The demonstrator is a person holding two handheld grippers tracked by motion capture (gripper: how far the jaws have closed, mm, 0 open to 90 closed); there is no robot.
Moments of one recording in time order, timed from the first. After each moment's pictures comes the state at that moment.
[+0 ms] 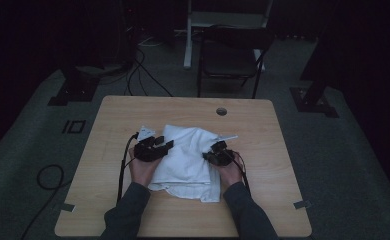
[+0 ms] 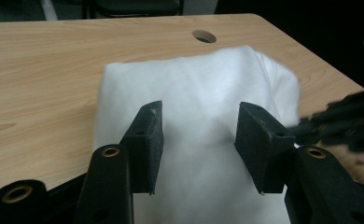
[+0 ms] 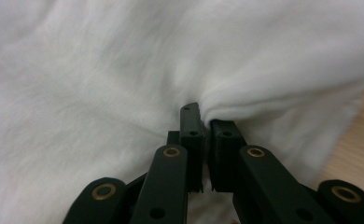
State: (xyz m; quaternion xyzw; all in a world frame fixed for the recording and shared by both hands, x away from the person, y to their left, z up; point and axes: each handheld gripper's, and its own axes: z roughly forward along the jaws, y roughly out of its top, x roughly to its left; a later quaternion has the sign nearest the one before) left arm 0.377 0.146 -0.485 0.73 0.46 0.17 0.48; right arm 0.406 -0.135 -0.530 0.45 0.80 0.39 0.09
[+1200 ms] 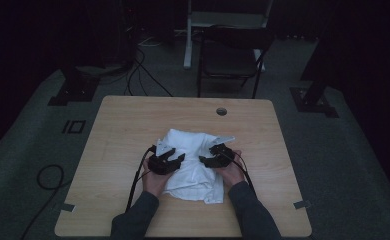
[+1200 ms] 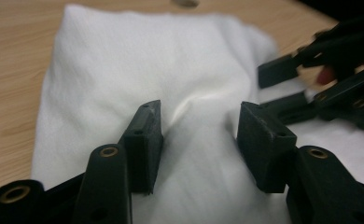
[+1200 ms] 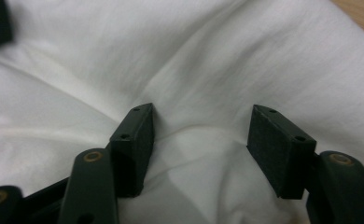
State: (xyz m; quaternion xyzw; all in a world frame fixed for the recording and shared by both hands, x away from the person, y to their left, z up) left arm 0.355 0.114 -0.520 0.75 0.43 0.18 0.47; right arm 0.408 -0.133 -0.541 0.37 0.84 0.37 0.14
